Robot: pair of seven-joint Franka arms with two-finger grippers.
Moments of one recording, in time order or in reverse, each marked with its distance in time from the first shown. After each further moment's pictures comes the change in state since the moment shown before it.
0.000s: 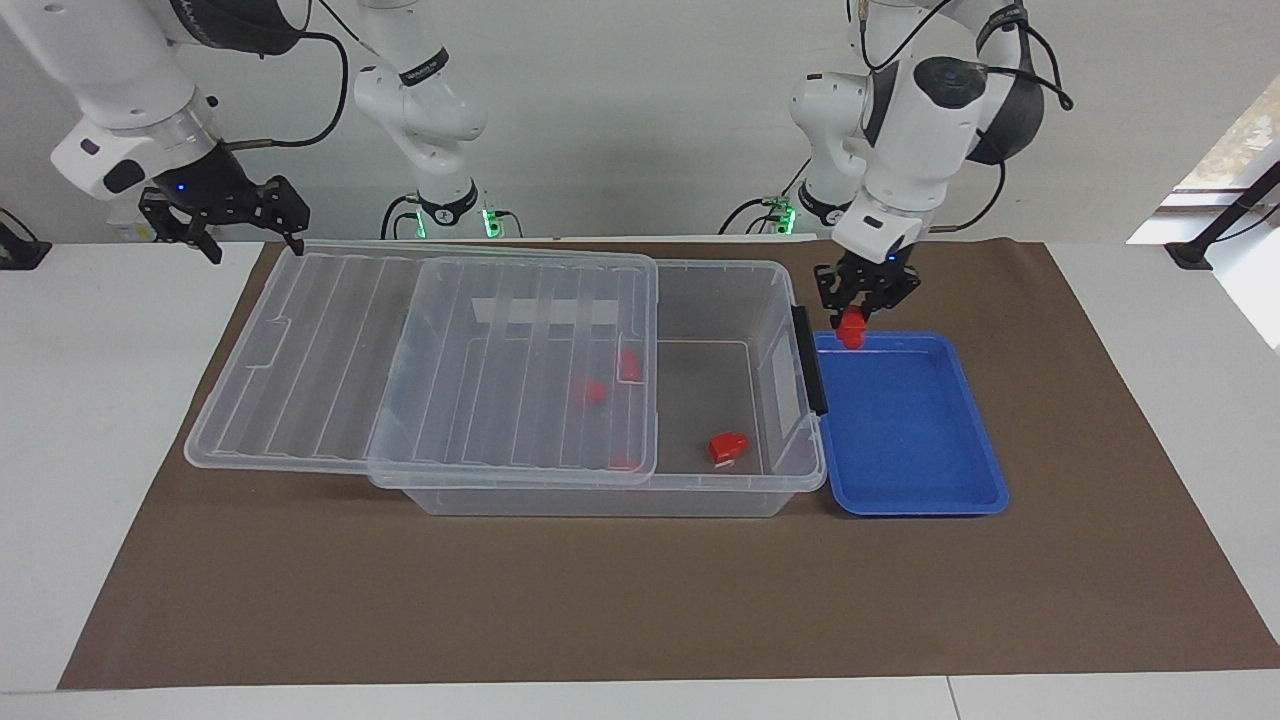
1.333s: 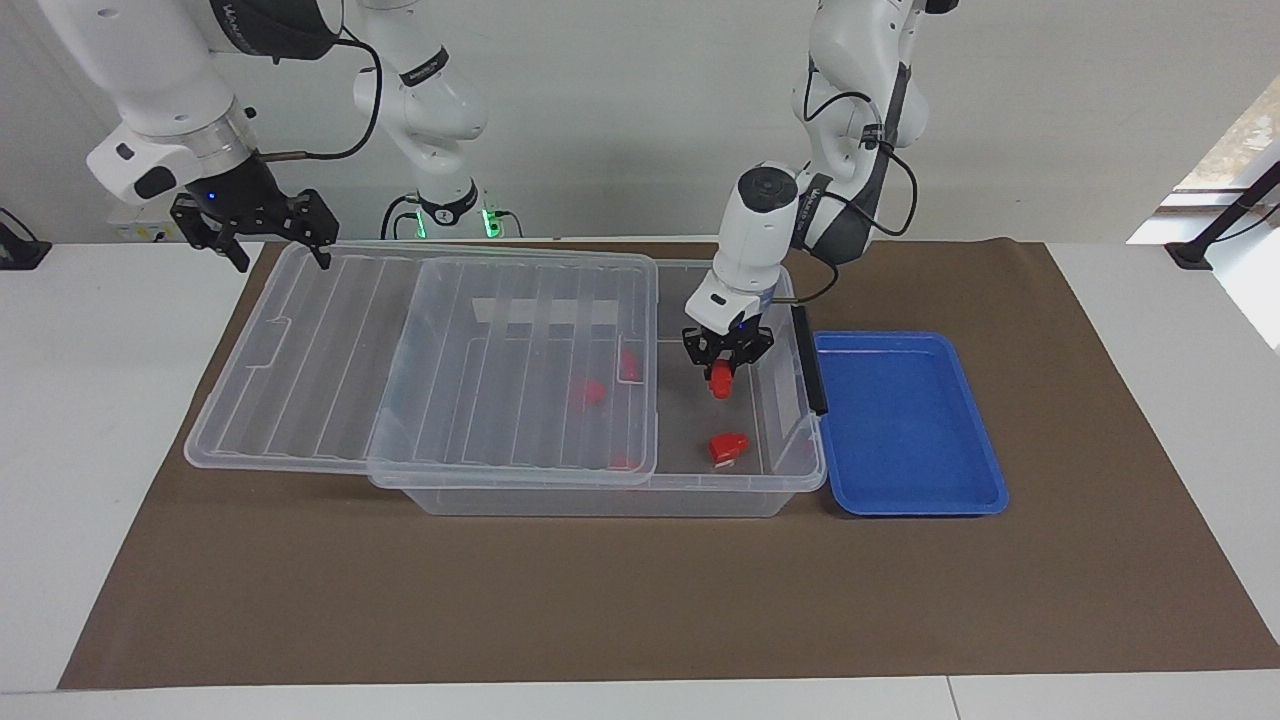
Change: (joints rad) left arm -0.211 0.281 0.000 -0.067 0.000 0.364 -0.256; right arm 0.037 0.010 0.028 -0.006 0.001 0.064 0.123
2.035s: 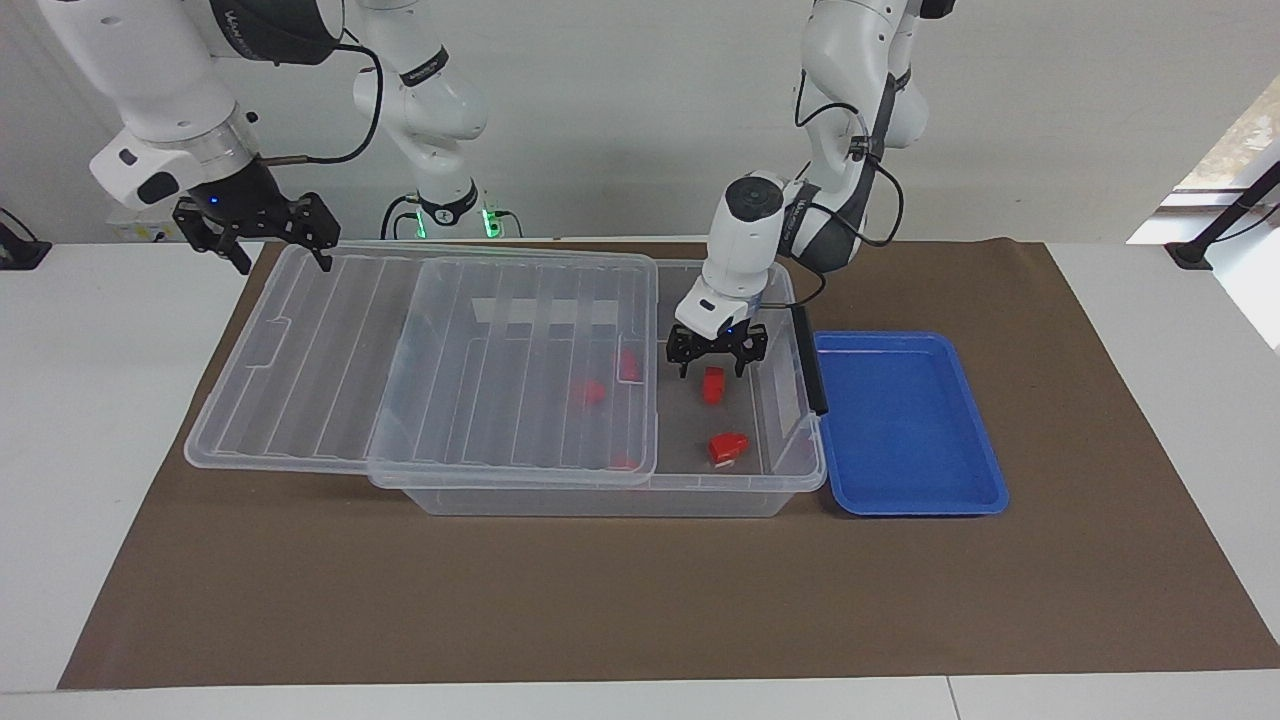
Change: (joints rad) left arm -0.019 0.000 -0.001 0.004 0.000 0.015 -0.025; right arm 0.000 -0.003 0.000 -0.013 -0.001 0.000 0.000
